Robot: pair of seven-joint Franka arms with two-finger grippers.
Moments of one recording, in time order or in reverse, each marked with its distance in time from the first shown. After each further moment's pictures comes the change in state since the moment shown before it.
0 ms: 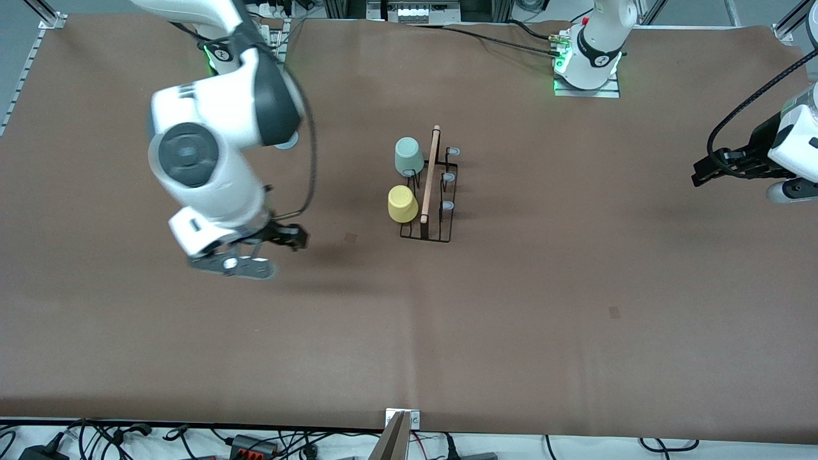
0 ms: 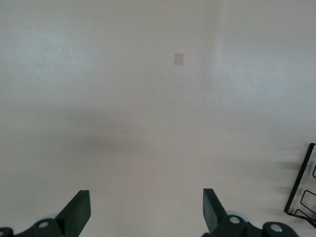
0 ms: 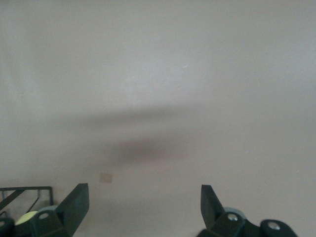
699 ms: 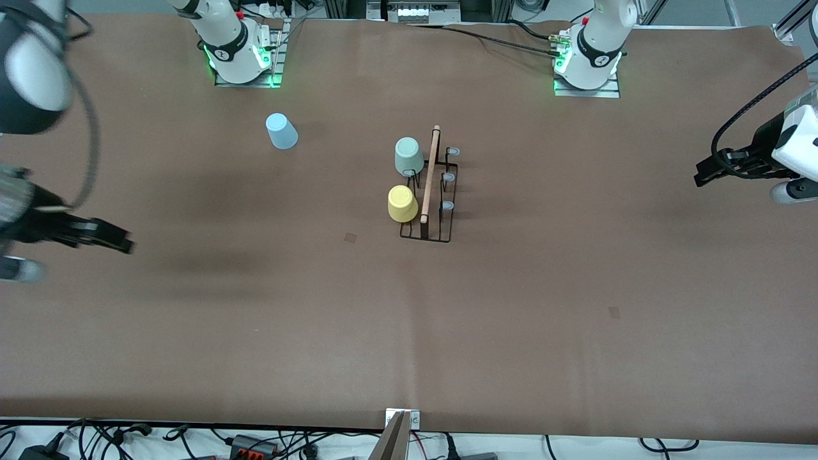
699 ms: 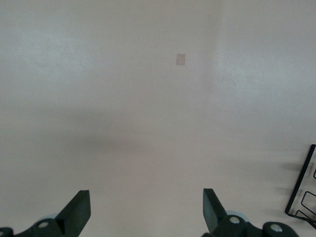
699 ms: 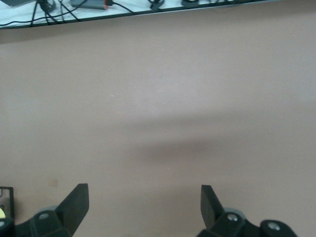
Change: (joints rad) left arm 0.007 0.000 0.000 0.000 0.000 0.000 0.000; right arm -0.528 -0.194 0.208 -0.076 0.000 -0.030 -0.354
